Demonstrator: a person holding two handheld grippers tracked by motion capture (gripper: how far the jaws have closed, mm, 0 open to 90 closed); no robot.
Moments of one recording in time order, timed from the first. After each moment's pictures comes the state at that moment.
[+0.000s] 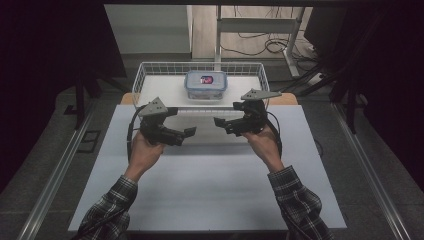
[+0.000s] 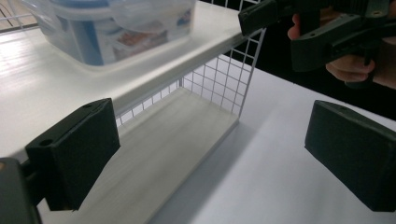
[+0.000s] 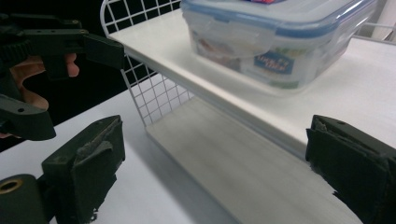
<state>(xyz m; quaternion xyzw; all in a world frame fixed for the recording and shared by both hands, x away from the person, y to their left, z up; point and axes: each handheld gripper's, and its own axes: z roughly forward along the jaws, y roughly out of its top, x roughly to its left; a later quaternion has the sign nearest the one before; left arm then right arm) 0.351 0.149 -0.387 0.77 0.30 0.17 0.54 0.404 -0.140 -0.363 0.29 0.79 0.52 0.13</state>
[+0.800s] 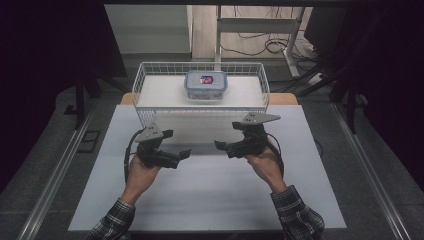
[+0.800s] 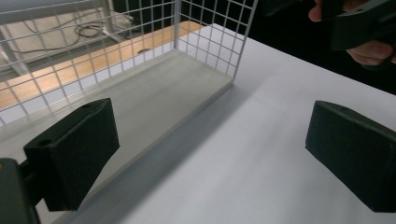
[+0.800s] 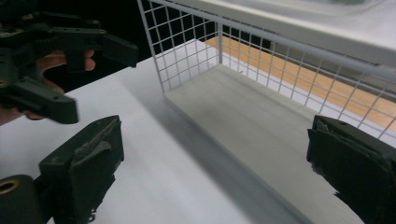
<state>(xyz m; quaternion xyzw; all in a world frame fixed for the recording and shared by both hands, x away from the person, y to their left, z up) 0.320 0.159 -0.442 0.76 0.34 0.14 0.53 0.368 -0.149 -0.401 0.26 0.81 0.51 0.11</state>
